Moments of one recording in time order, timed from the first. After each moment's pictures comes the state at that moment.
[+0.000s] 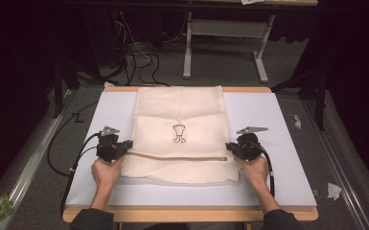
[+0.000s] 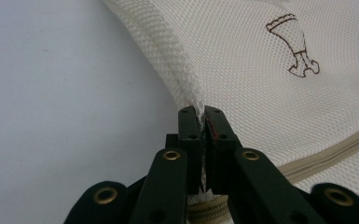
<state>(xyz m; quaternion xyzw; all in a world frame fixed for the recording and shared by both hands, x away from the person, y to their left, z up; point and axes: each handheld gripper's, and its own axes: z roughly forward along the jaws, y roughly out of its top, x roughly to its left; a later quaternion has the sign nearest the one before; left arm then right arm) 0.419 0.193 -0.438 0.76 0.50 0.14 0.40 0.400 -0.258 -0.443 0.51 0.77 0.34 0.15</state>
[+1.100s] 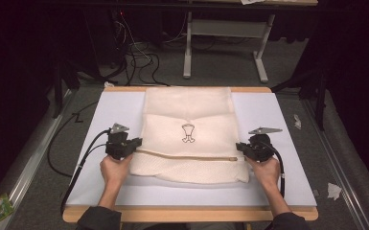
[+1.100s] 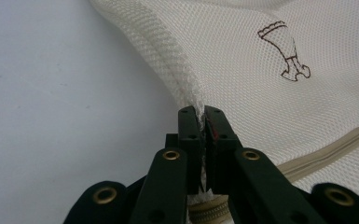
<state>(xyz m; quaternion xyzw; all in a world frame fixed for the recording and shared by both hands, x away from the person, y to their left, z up) 0.420 0.166 -0.430 0.77 0.48 0.13 0.41 0.390 -0.289 -0.437 0.52 0.76 0.35 0.16</state>
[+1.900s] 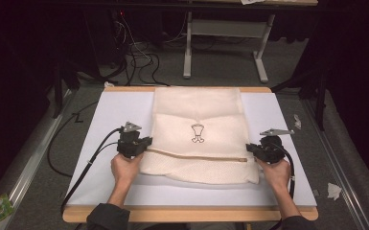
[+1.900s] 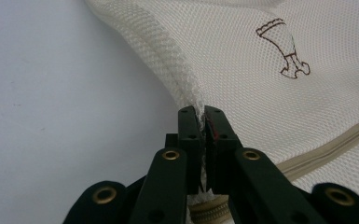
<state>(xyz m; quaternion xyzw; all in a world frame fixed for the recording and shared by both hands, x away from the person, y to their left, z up) 0.423 0.131 -0.428 0.78 0.46 0.13 0.41 0.381 -0.318 -0.435 0.54 0.75 0.34 0.17</state>
